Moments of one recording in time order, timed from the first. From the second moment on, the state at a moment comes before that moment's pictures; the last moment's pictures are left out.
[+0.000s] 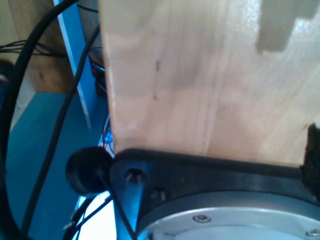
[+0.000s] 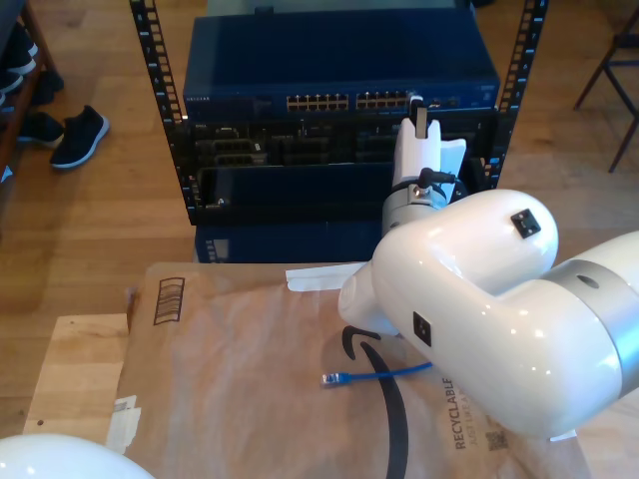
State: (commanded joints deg) left arm 97.7 -29.6 -5.6 9.5 58.7 -3.4; right arm 26.9 41.8 -69.9 37.5 -71.7 74.3
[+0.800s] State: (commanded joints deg) left arm 97.7 -29.6 -5.6 9.5 58.7 -3.4; right arm 26.5 45.7 -76.6 35.1 -69.1 74.1
